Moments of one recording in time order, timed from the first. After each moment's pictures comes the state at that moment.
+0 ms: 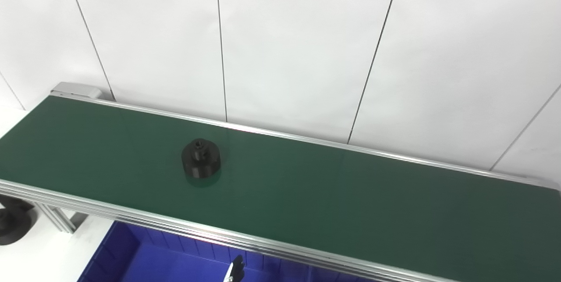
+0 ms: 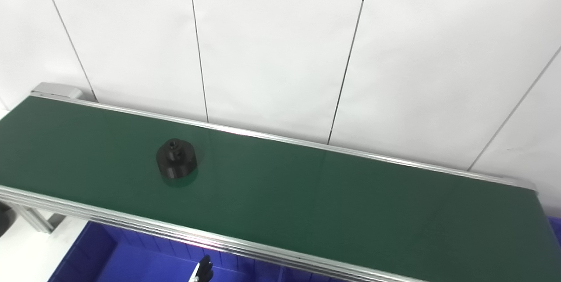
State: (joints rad) left arm 0.52 -0.09 -0.24 0.05 0.14 -0.42 0.09; right arm 0.45 -0.05 0.08 0.16 0.02 -0.41 -0.02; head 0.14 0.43
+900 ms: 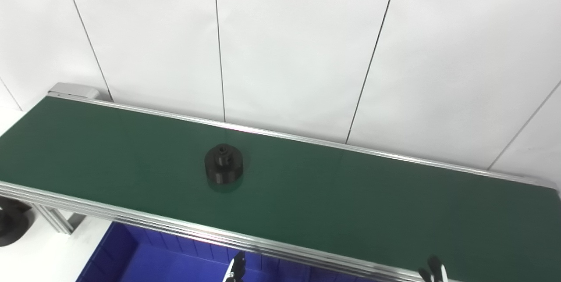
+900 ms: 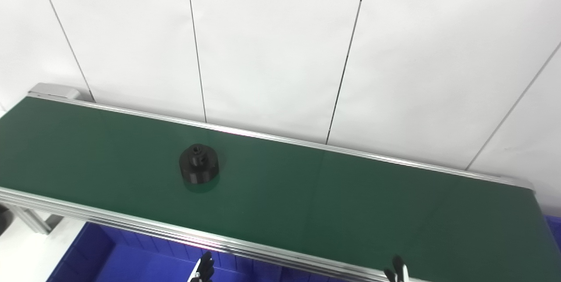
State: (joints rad) left arm 0.51 -0.09 -0.25 -0.04 0.09 -0.32 0.04; right arm 0.41 -0.02 0.05 -0.25 -0.31 -0.25 -0.04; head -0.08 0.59
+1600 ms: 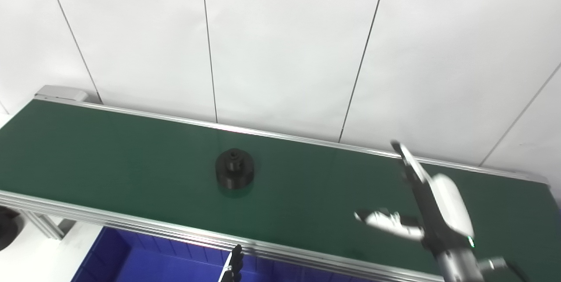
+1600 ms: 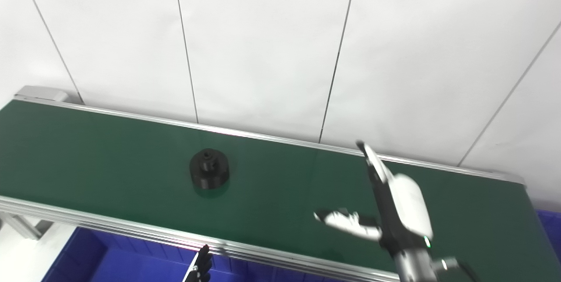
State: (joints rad) left arm 0.50 -0.09 -0.25 -0.06 0.10 -0.30 0.04; right arm -0.15 -0.15 0.15 -0.33 -0.70 0.15 0.22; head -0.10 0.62
